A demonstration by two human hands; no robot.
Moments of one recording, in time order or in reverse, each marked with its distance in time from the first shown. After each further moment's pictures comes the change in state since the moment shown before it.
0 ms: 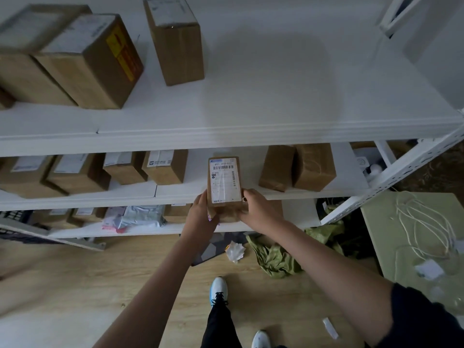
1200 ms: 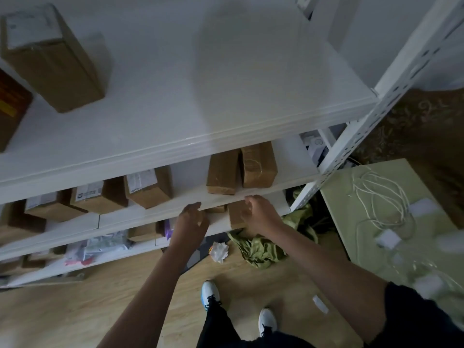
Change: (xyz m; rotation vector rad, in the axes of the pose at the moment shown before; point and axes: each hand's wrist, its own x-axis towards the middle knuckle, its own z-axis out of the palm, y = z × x) left_hand 0.037 0.070 0.084 0.115 -0.172 -0.055; right_hand -0.028 0.127 -0.067 0.068 0.076 0.275
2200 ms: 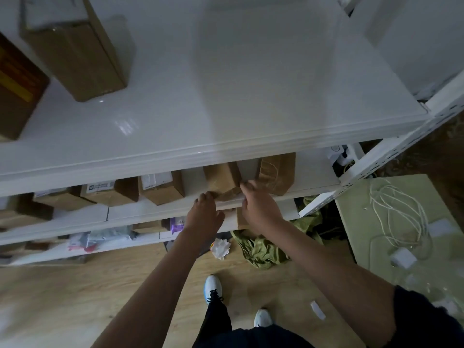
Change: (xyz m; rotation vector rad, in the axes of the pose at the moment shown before) left_hand 0.042 0.008 -0.005 0.246 -0.111 0.028; right_hand 0.037 -0.047 0.008 -0.234 0.067 -0.188
